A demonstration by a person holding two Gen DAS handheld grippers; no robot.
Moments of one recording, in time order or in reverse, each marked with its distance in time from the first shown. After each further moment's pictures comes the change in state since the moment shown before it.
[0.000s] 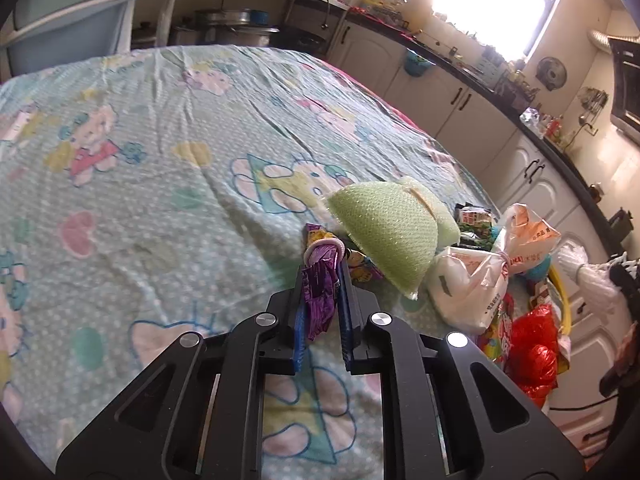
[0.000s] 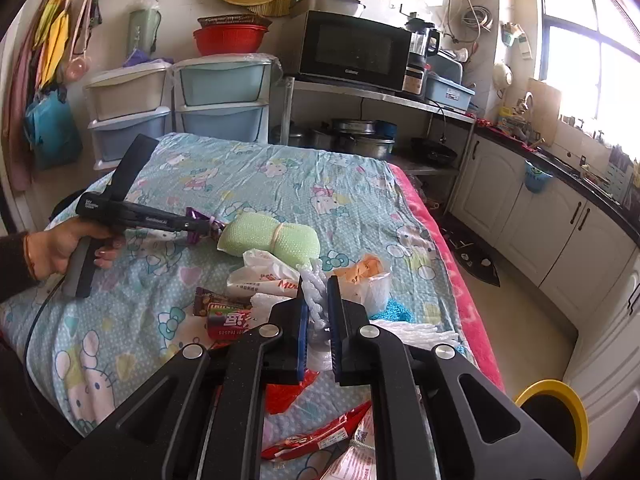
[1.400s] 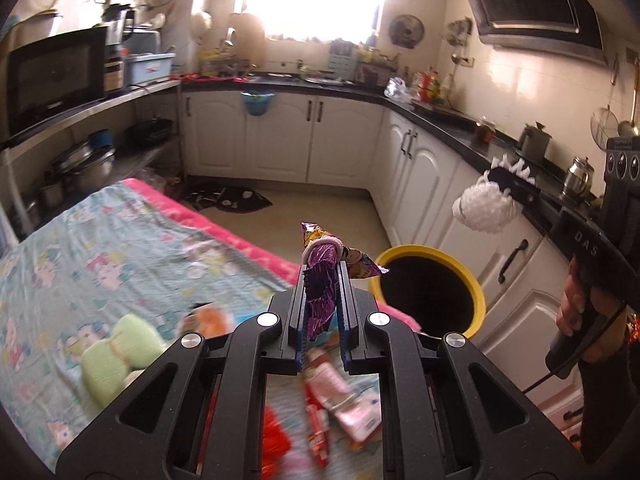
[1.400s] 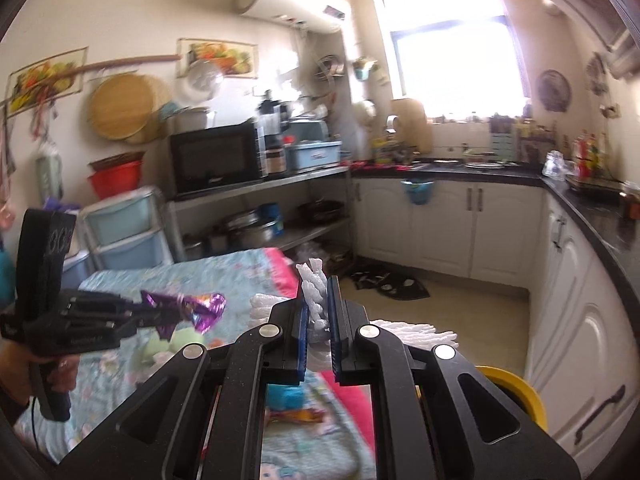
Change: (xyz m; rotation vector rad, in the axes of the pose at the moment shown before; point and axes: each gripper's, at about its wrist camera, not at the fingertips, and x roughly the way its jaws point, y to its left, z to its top) left arm -0.040 -0.326 0.025 0.460 -0.112 -0.204; right arm -0.154 -0.152 -0.014 0.381 -0.297 -0.298
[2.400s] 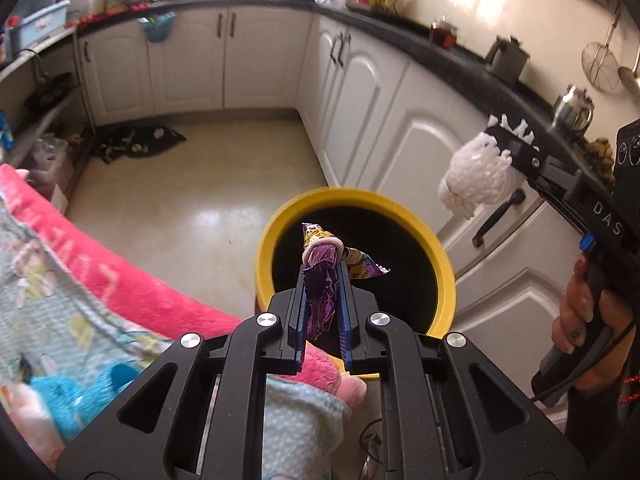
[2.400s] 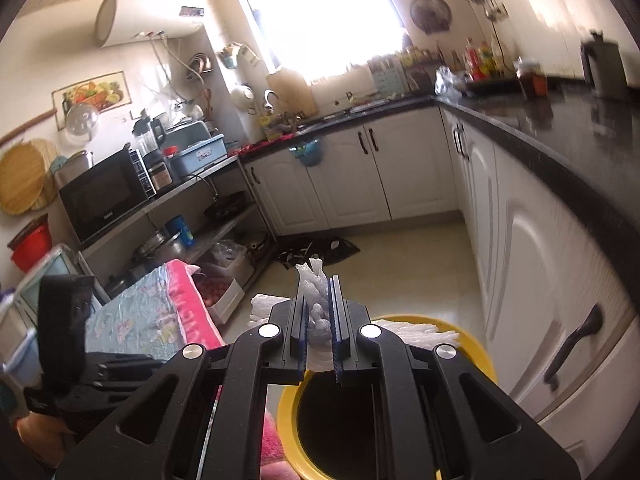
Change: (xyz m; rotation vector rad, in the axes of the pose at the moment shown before) left arm 0.211 -0.116 0.005 0.085 0.331 -0.228; right arm 0.020 -0.168 -0.071 0.351 0.070 -0.230
